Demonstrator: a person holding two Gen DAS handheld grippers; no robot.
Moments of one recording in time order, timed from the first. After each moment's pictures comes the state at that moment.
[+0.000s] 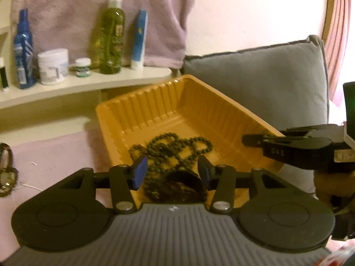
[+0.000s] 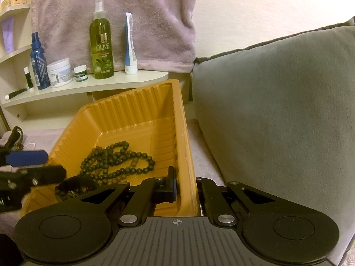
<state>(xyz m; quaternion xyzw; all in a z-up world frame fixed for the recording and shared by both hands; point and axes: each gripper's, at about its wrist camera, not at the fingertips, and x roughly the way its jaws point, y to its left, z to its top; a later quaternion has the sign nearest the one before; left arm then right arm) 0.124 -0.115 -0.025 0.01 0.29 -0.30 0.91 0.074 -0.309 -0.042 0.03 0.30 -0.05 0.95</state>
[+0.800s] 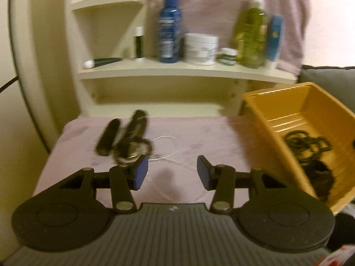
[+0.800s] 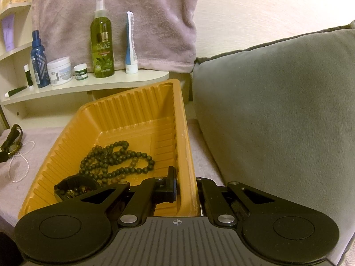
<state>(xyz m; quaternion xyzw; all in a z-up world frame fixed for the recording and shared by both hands) 0.140 0.017 -0.055 0.00 0.31 -0.06 0.95 0.075 -0.308 -0.043 0.03 0.30 -0.05 0.95</state>
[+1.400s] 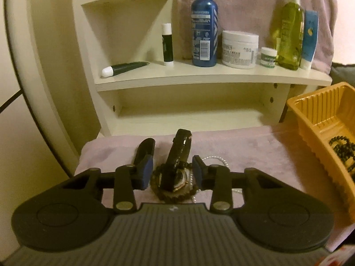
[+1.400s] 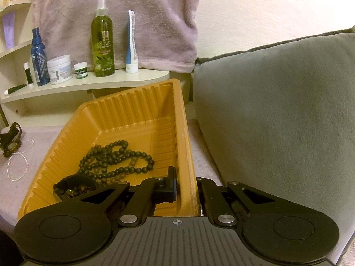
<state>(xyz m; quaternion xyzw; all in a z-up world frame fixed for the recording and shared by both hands) 0.201 0.050 -0.064 0.04 0.31 -0.04 0.95 0.075 -0.308 -0.044 0.03 0.30 -0.05 0.95</state>
